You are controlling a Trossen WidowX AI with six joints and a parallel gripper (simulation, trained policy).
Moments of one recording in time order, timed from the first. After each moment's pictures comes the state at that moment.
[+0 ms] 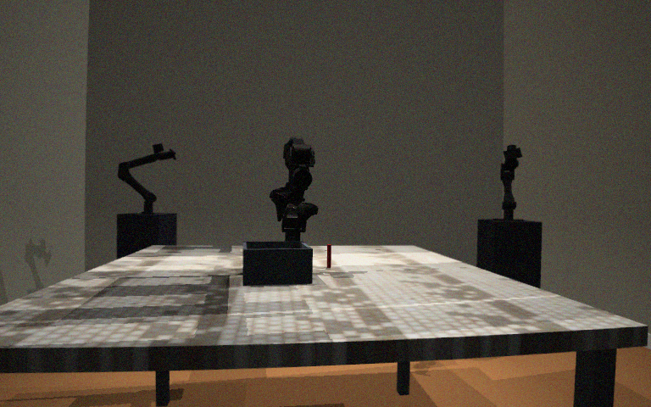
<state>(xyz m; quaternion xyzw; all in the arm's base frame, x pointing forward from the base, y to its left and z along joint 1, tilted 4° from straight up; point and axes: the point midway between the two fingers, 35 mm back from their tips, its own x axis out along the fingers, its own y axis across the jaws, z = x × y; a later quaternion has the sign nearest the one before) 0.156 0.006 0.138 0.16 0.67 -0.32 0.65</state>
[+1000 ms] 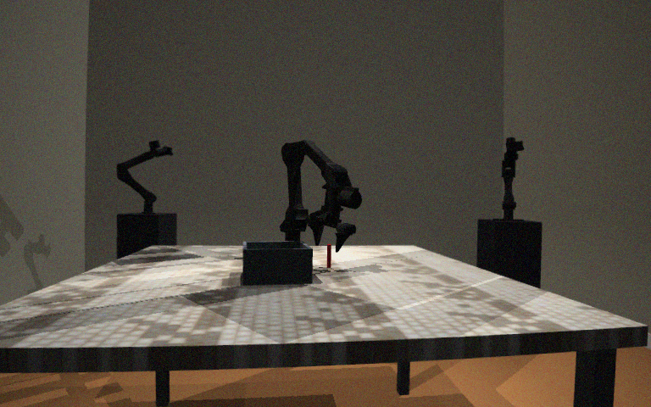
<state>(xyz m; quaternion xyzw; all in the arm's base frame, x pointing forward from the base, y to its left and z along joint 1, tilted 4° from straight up) 0.149 0.139 0.067 0.22 0.66 -0.27 0.67</state>
